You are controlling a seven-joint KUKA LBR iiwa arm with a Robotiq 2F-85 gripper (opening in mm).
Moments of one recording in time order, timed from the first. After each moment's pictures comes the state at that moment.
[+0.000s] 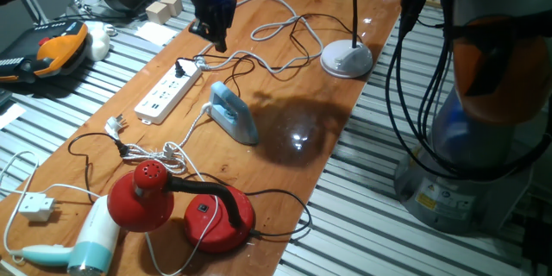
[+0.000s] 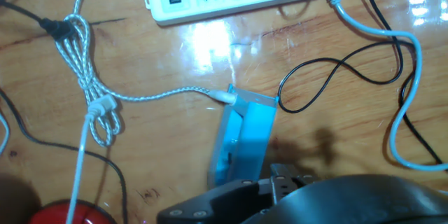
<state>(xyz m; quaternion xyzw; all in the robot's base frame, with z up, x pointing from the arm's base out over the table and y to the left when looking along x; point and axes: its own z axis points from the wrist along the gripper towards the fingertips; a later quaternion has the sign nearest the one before) 0.517 0.027 0.230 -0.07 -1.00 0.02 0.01</state>
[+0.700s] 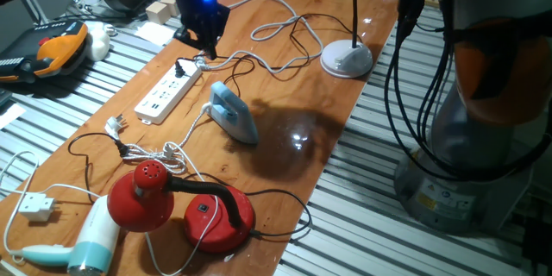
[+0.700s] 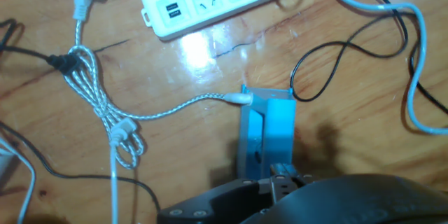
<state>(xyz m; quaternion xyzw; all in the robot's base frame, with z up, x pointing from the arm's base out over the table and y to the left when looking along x) 0.520 0.056 0.233 -0.15 -0.99 0.02 0.01</state>
